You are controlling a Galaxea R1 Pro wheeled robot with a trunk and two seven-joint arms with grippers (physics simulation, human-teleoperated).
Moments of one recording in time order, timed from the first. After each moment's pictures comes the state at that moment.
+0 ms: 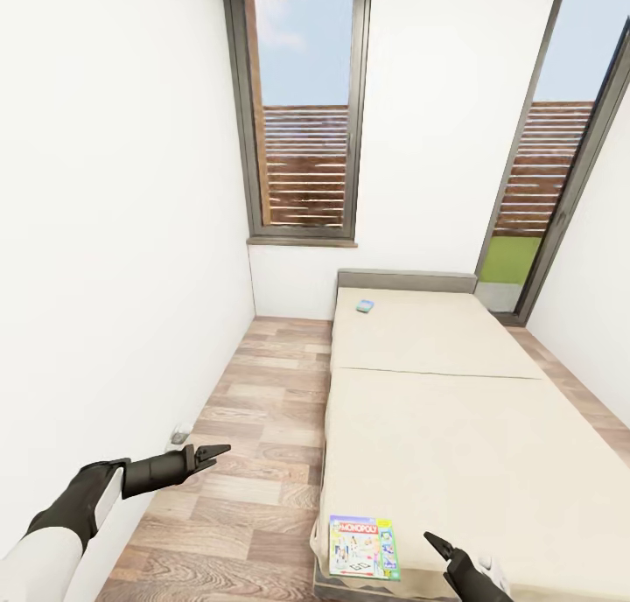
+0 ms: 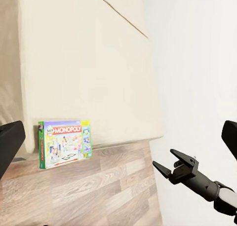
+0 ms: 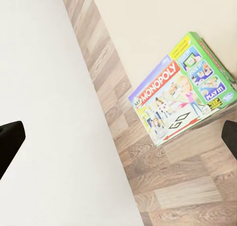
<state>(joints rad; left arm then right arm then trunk) -0.65 0.21 0.34 -0.50 -0.02 0.65 -1.16 -0.35 -0.14 -0.49 -0.30 -0.47 0.35 0.71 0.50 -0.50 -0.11</state>
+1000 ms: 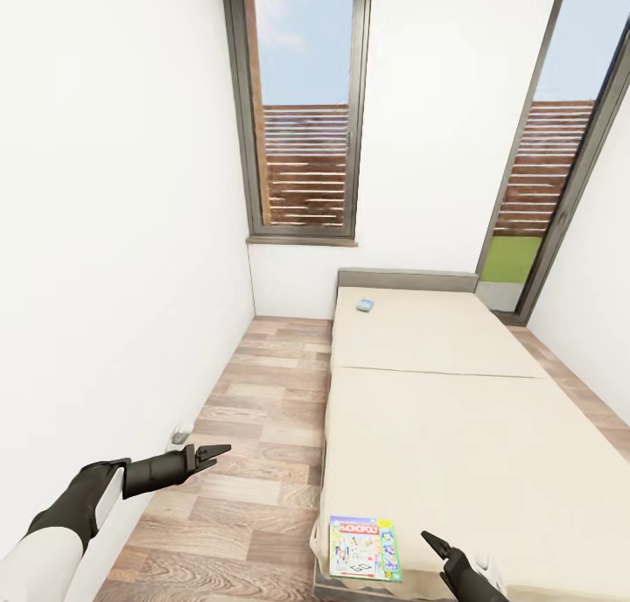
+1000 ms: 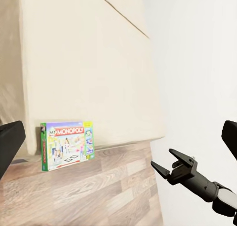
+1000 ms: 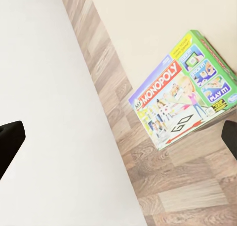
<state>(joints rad) -0.65 0.20 0.34 -0.50 -0.02 0.65 -1.16 -0.35 -0.12 -0.50 -0.30 -0.49 0.35 0.70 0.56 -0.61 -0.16</state>
